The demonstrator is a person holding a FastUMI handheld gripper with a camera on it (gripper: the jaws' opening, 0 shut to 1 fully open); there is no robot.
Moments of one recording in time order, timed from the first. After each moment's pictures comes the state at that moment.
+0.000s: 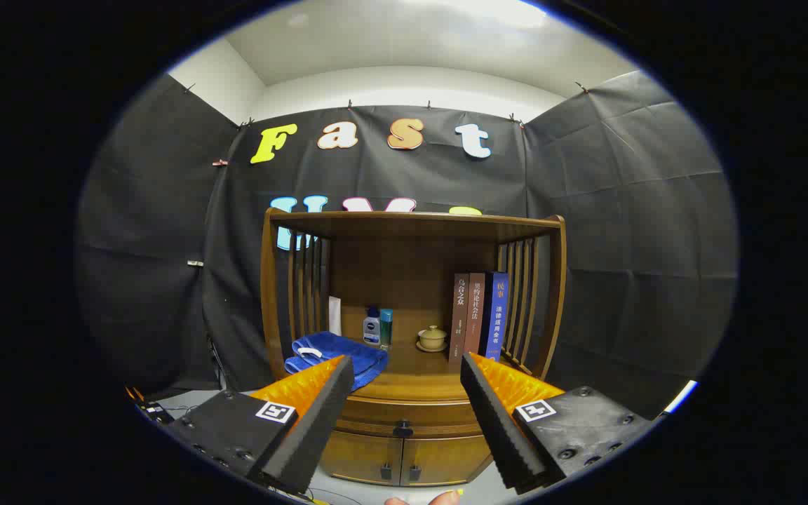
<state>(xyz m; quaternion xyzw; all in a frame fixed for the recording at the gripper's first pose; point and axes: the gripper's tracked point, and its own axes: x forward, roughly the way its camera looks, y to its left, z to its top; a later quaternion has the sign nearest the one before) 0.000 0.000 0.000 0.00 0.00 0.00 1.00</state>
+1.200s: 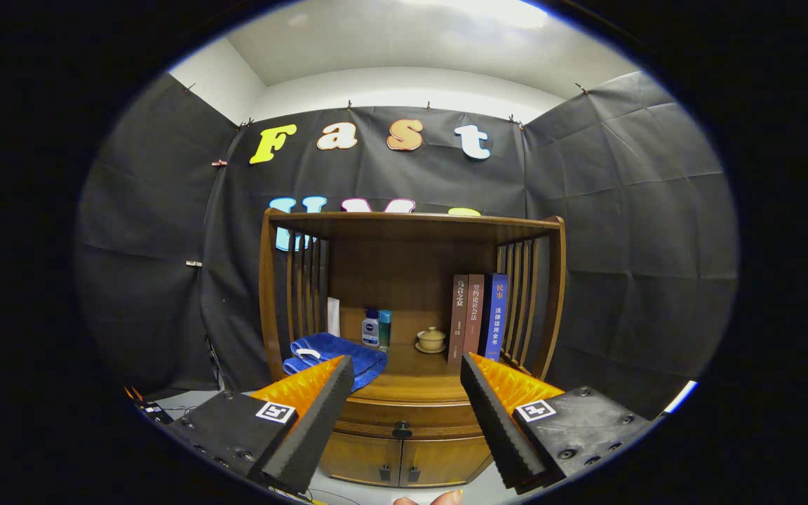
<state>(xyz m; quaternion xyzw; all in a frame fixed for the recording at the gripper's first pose) 0.003 0.001 -0.003 0.00 0.00 0.00 1.00</state>
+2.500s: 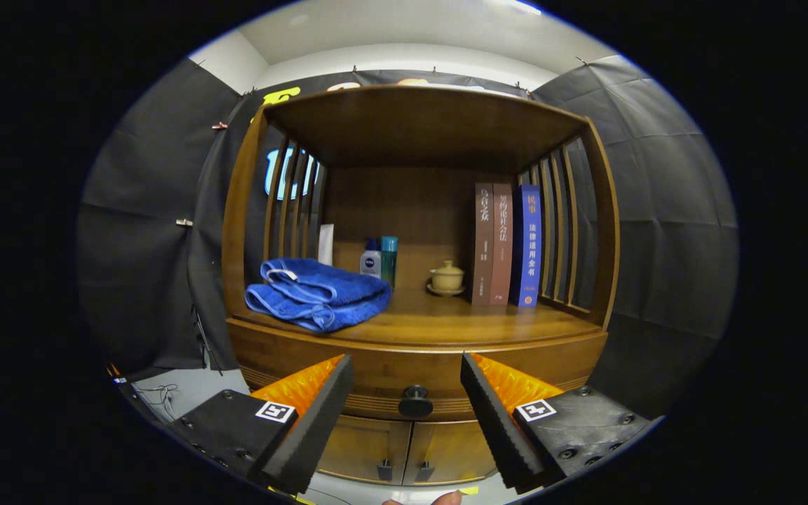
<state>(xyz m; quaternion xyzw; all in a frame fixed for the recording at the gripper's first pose) 0.110 0.019 -0.210 0.00 0.04 0.01 1.00</state>
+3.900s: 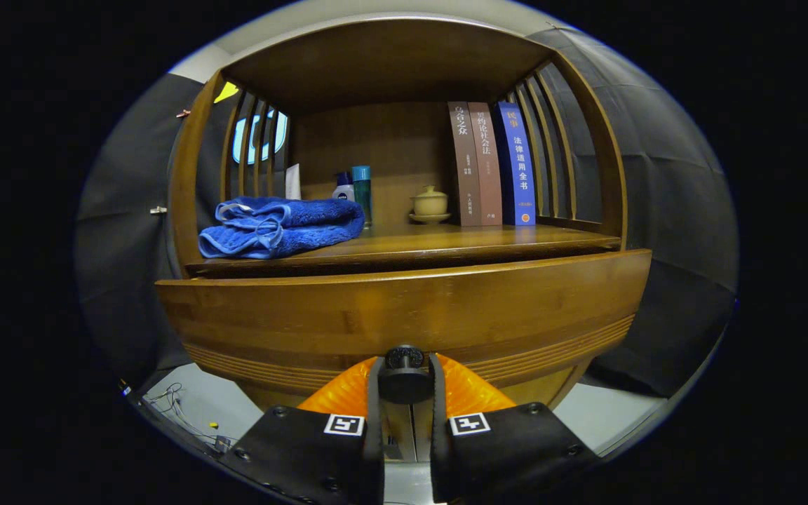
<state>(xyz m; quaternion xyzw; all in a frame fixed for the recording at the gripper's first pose) 0.117 0.002 -0.300 0.05 0.14 -0.02 0.99</state>
